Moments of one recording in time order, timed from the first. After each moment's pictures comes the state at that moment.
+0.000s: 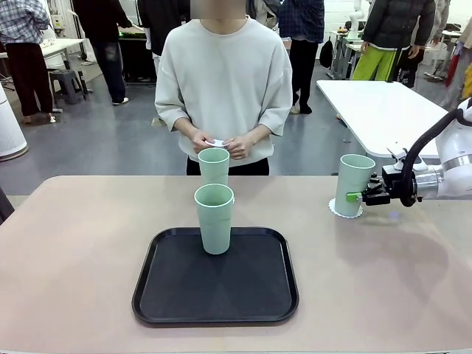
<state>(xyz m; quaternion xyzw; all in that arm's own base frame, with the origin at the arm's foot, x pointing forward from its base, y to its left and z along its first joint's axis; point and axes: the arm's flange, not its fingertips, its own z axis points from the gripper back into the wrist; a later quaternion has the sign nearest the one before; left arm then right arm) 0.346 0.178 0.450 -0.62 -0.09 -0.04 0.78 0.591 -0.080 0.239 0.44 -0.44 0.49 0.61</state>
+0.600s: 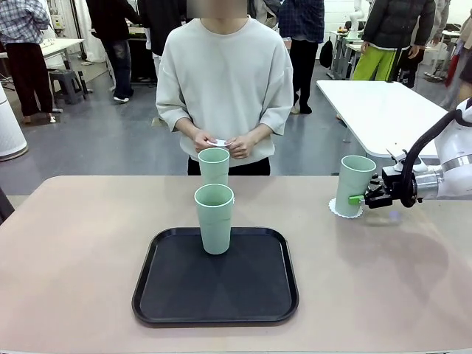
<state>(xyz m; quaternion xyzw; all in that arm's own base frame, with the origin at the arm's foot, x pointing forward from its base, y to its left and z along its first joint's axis) 0.346 0.178 0.450 -0.62 -0.09 -0.04 0.78 0.590 -0.081 0.236 0.44 -0.43 0.50 0.61</state>
